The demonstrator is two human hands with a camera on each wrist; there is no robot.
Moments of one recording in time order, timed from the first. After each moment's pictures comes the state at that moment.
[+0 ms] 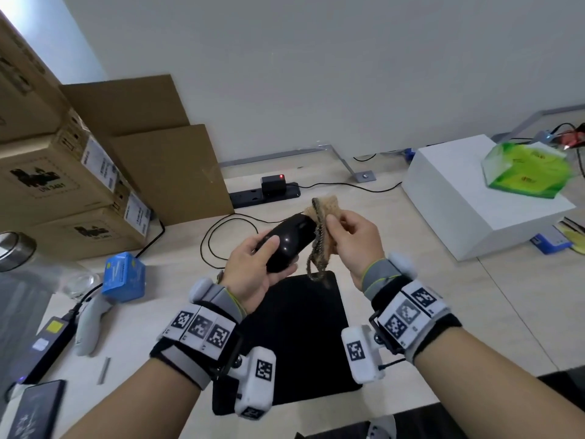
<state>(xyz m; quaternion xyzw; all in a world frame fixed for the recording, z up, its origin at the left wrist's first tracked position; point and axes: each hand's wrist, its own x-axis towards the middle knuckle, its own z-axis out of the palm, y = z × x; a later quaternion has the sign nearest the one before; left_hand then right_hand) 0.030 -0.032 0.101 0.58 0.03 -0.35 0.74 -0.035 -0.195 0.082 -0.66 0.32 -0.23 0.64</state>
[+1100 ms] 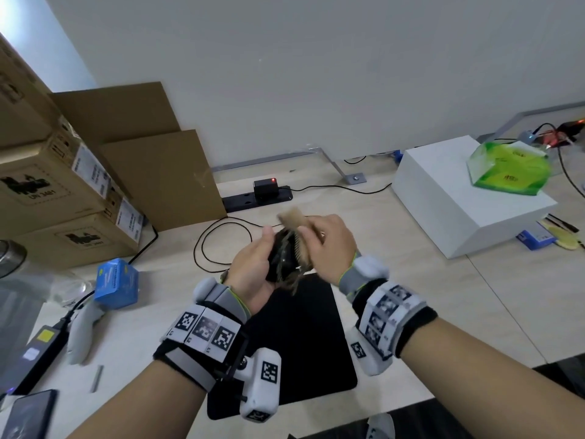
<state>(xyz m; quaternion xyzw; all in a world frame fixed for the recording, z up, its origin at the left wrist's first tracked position) 0.022 -0.047 0.105 0.58 0.03 -0.40 0.71 -0.036 -0.185 0.078 -0.87 0.20 -0.23 0.38</state>
